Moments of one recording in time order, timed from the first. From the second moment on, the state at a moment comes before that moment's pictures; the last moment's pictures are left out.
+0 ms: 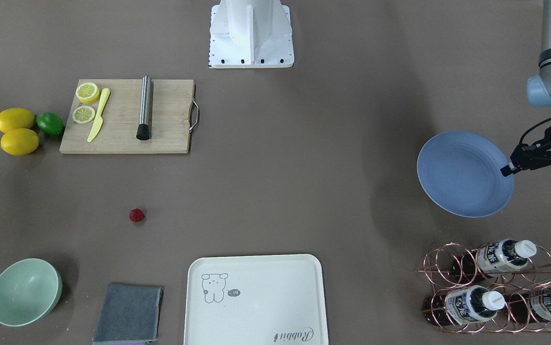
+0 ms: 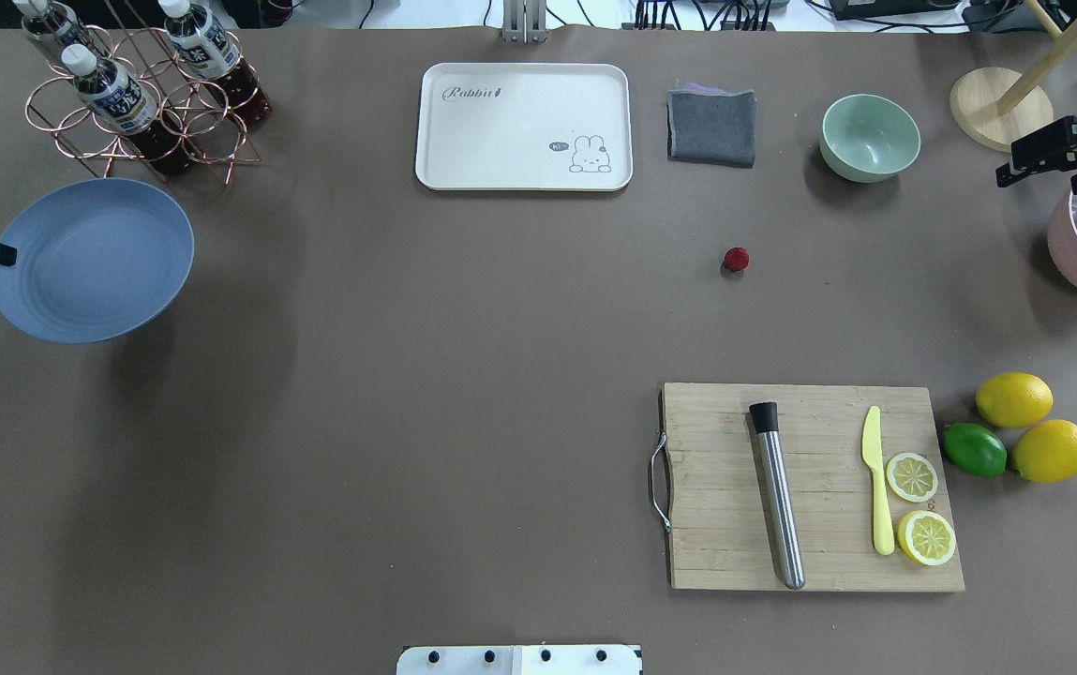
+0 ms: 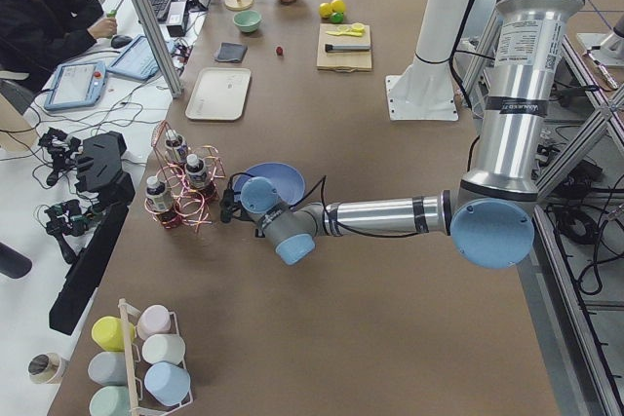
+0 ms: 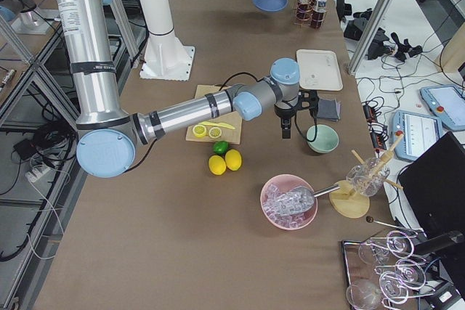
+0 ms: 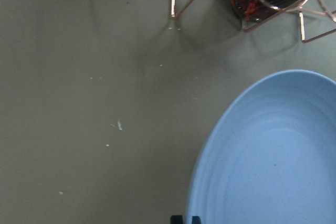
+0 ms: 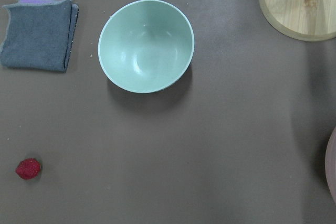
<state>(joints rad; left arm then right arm) -1.23 -1.68 -1.39 -2.48 -2.52 -0.89 1.26 -1.43 1.76 -1.30 2.32 0.65</state>
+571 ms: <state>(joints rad) -1.08 -1.69 -1.64 -2.43 -2.44 -1.24 1.18 -1.39 1.75 -1.30 2.24 0.68</state>
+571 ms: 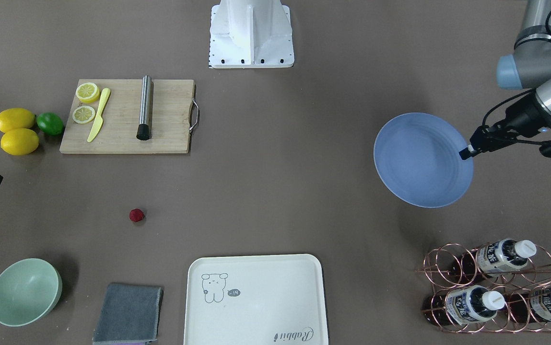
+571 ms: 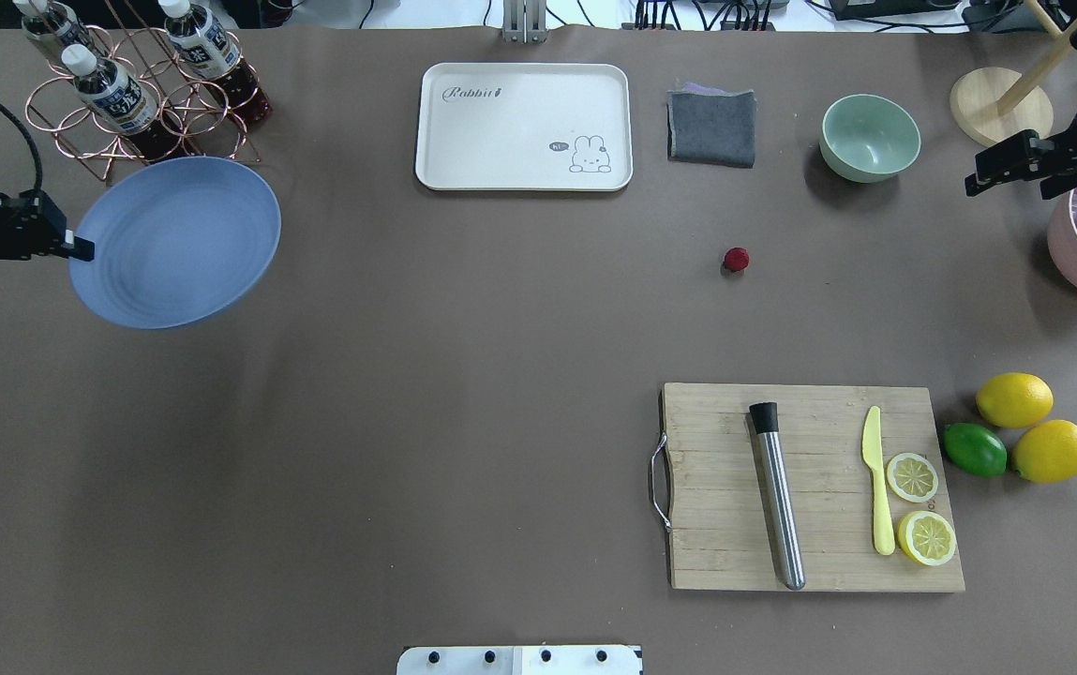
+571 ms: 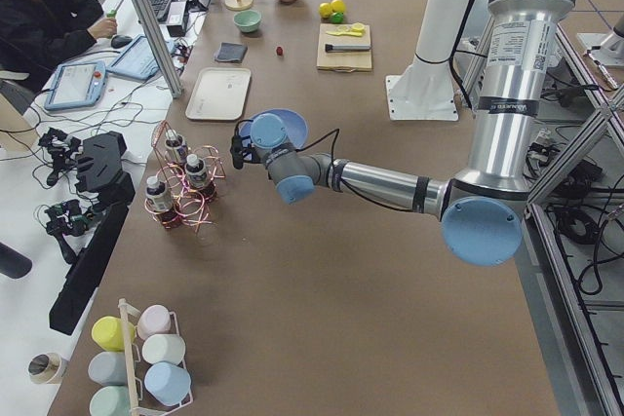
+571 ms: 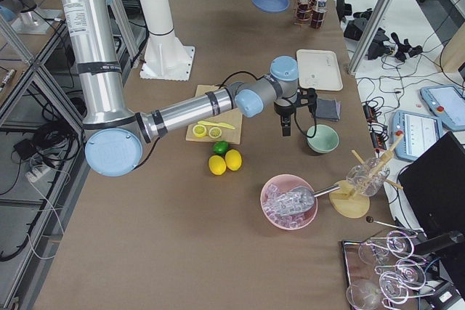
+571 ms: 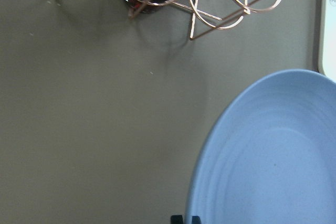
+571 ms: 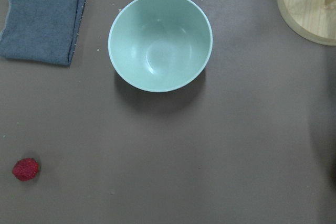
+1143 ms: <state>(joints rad) -0.87 -1.82 -1.72 -2.36 -2.22 -1.50 1.01 -1.27 1.73 -1.30 2.12 0.88</state>
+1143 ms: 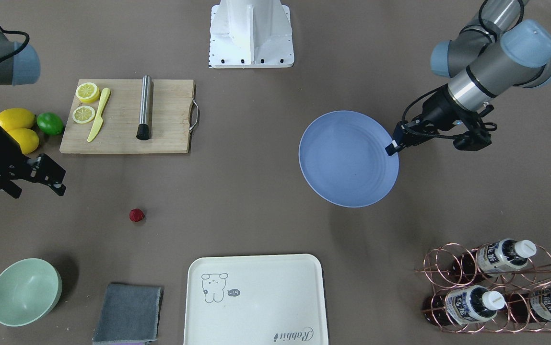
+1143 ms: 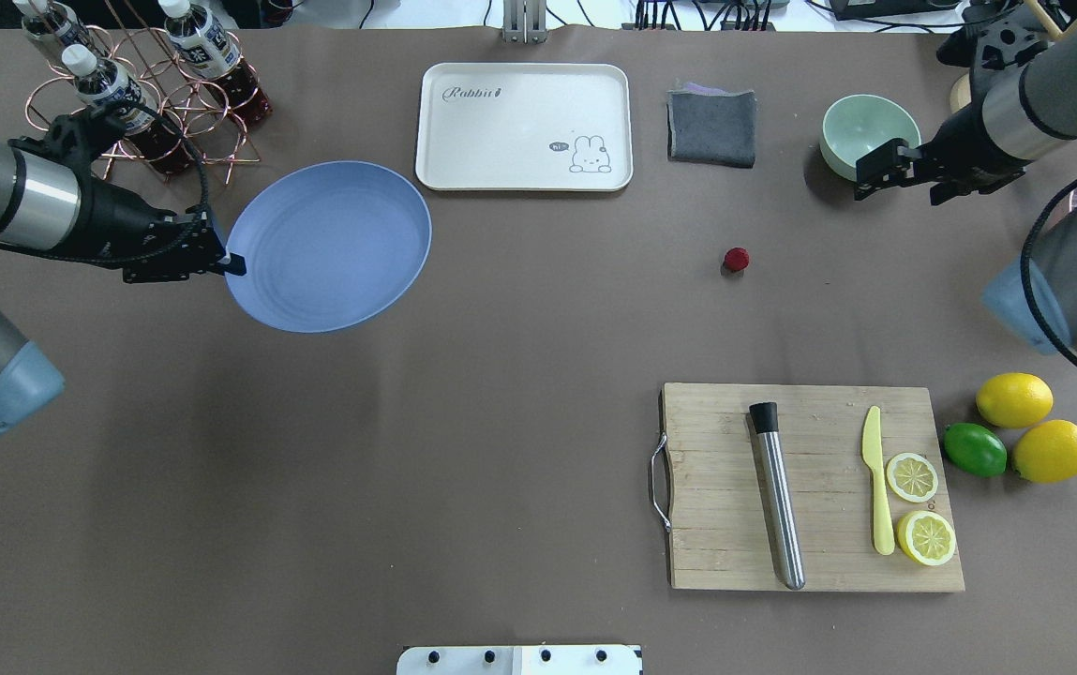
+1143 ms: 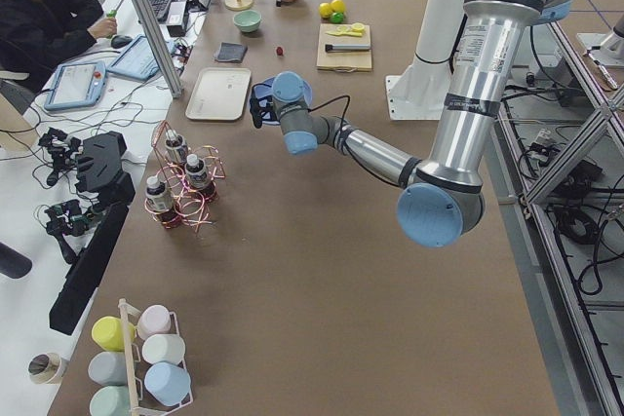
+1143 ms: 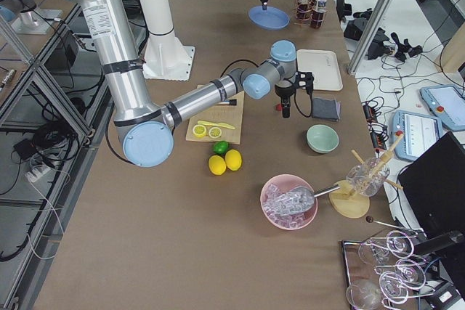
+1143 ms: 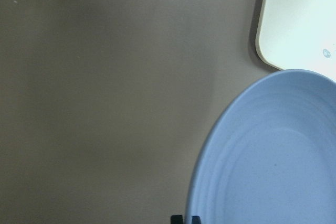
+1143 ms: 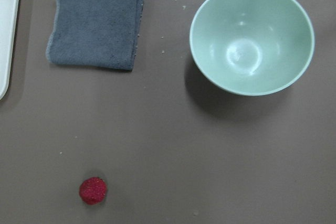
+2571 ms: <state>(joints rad) -0.39 -2.04 -1.72 -2.18 -1.68 -1.71 0.83 -1.13 1.56 -1.25 1.99 1.01</state>
